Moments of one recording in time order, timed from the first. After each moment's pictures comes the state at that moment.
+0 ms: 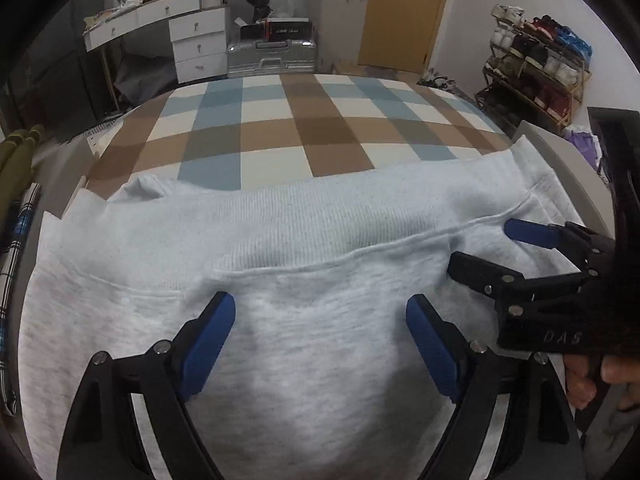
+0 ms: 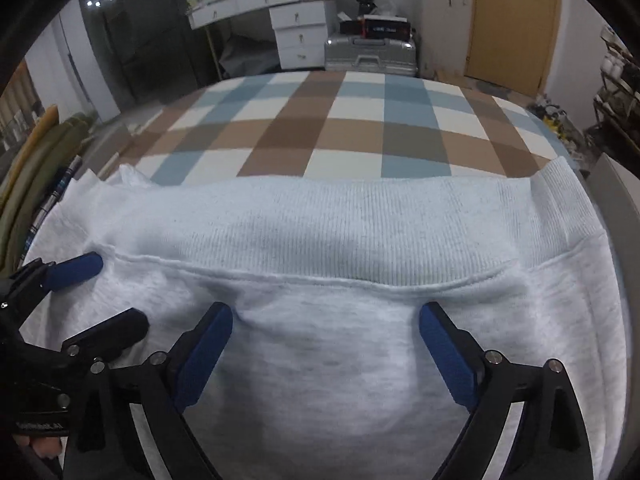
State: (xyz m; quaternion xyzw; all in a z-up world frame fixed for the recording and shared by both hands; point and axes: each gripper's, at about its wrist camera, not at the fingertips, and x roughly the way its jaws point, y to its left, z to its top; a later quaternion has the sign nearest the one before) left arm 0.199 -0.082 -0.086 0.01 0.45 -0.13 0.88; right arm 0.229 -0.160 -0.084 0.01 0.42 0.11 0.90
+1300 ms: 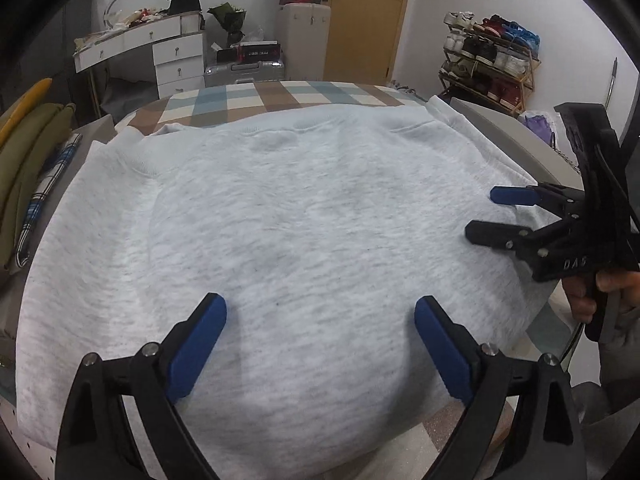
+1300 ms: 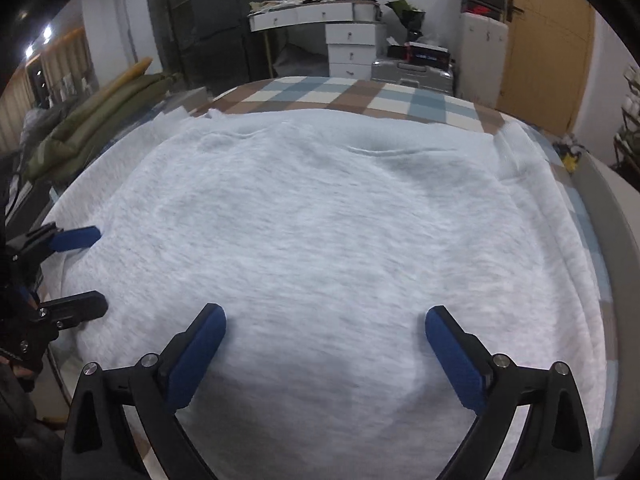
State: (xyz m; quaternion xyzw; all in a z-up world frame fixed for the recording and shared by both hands) left arm 0.072 -0.075 -0.084 0.02 0.41 -0.17 0.90; right arm 0.099 -0.197 -0.091 -0.03 0.39 0.17 0.91
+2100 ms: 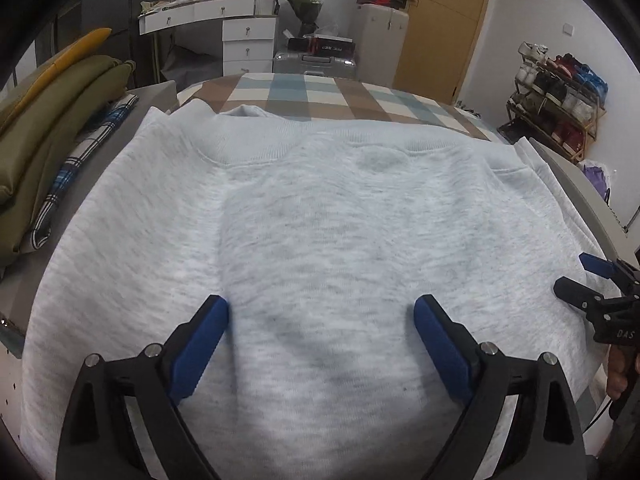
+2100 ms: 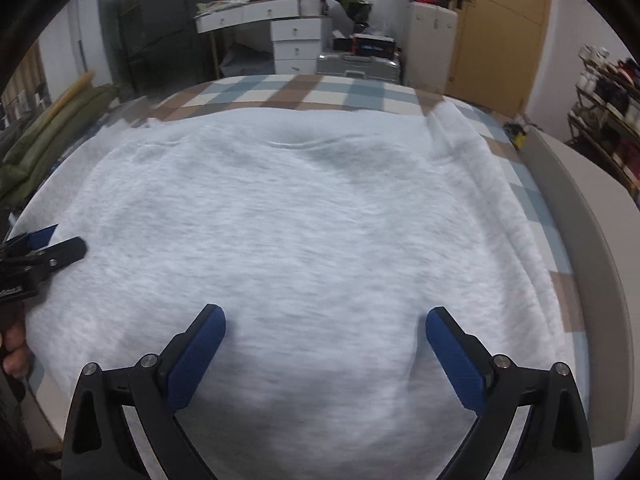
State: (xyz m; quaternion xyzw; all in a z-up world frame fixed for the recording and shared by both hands) left arm 0.111 -0.043 -0.097 -0.05 0.42 -0.06 0.90; right arm 0.107 -0.222 -0.090 -0.01 0.41 0.09 0.91
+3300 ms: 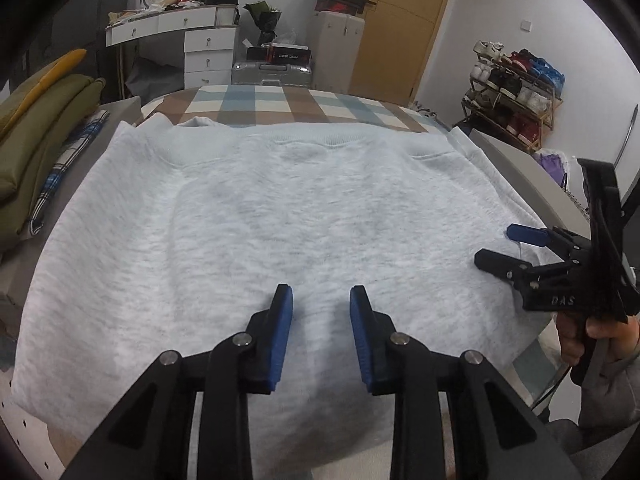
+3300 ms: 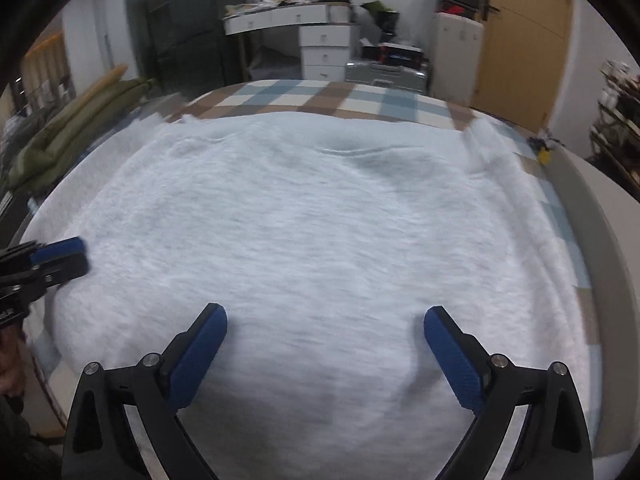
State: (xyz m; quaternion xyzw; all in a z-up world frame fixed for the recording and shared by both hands) left arm 0.064 -0.056 -0.069 -0.05 0.40 -0.14 0.90; right arm 0.093 -0.205 -0.087 -0.04 0.39 0.10 0.92
